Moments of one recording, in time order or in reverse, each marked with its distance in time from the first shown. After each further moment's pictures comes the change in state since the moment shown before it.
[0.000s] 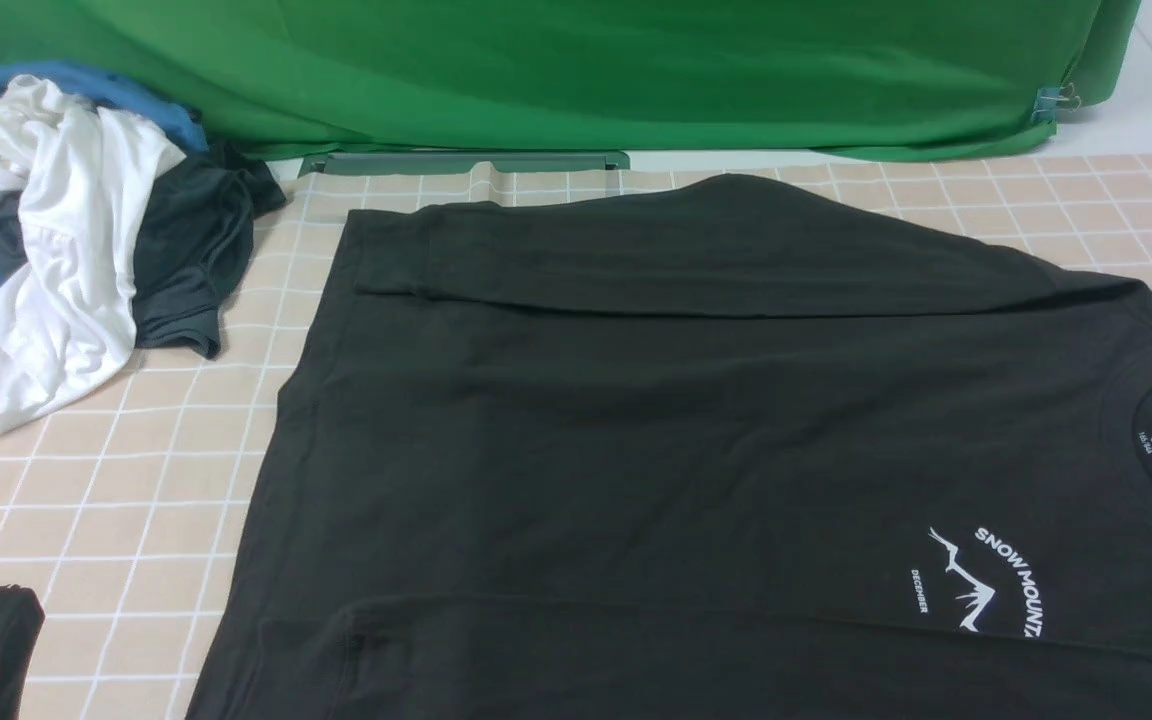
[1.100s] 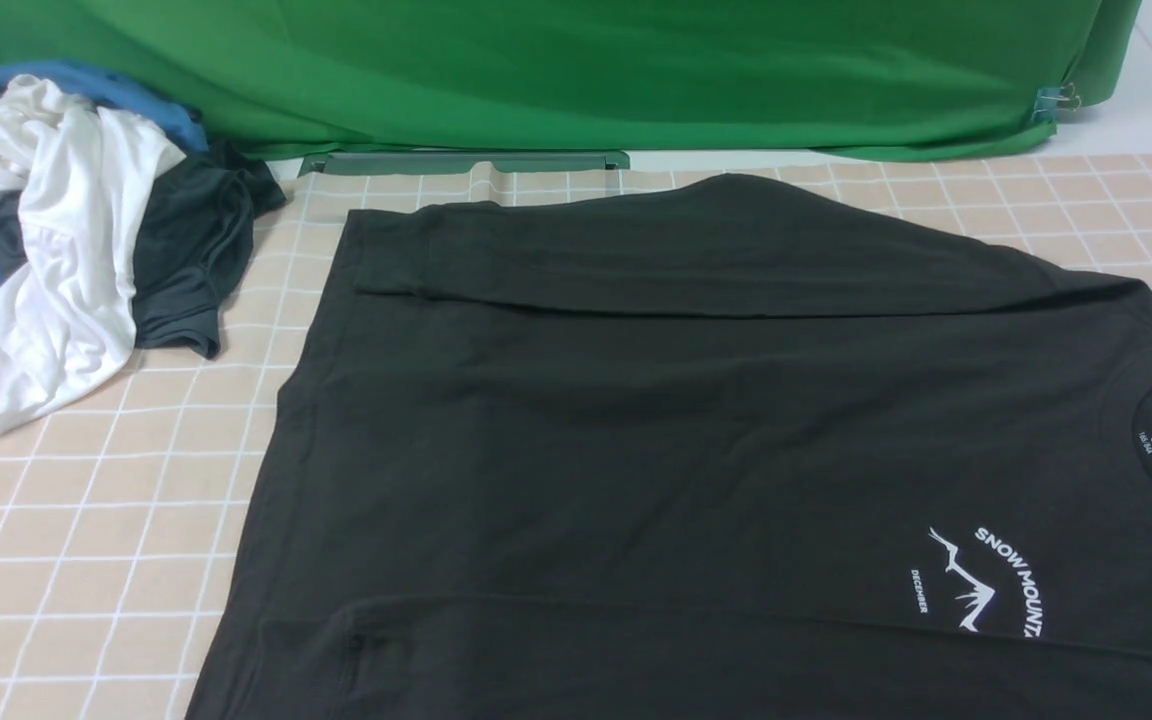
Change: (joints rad) right arm 0.000 0.000 0.000 0.000 -0.001 0.000; left arm 0.000 0.000 0.001 -0.043 -0.566 -0.070
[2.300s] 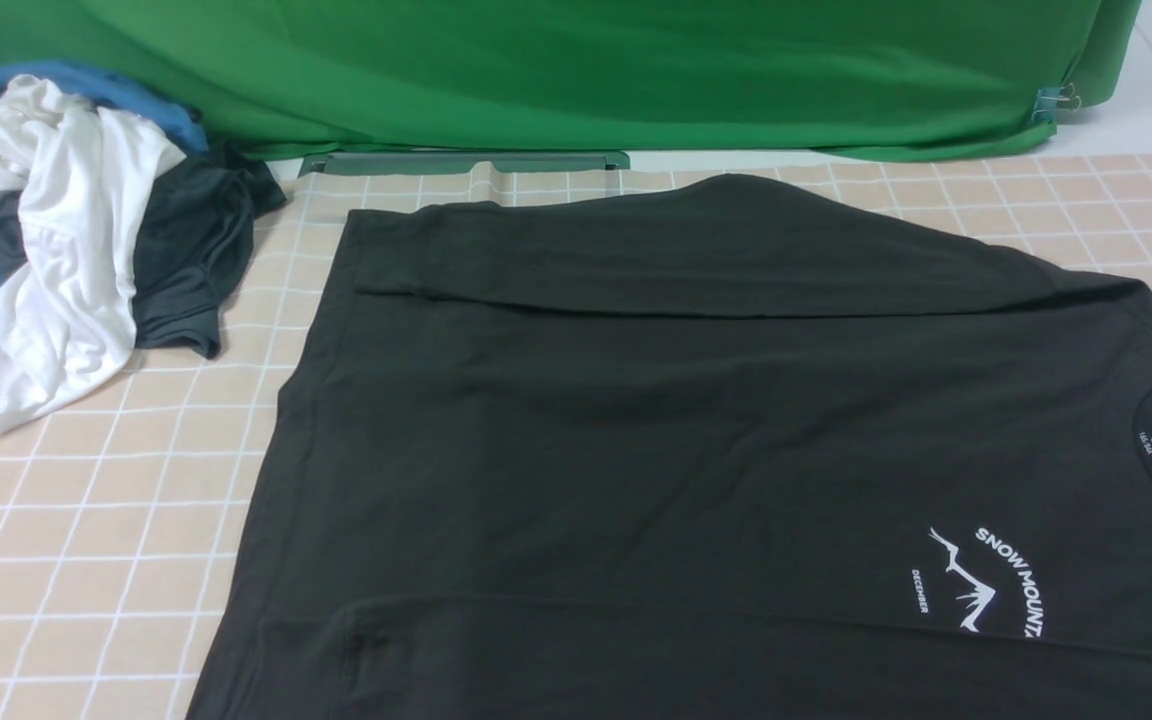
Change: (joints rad) right arm 0.001 0.174 -0.390 0.066 -0.228 0.362; left arm 0.000 0.324 -0.476 -0.059 0.346 -0.073
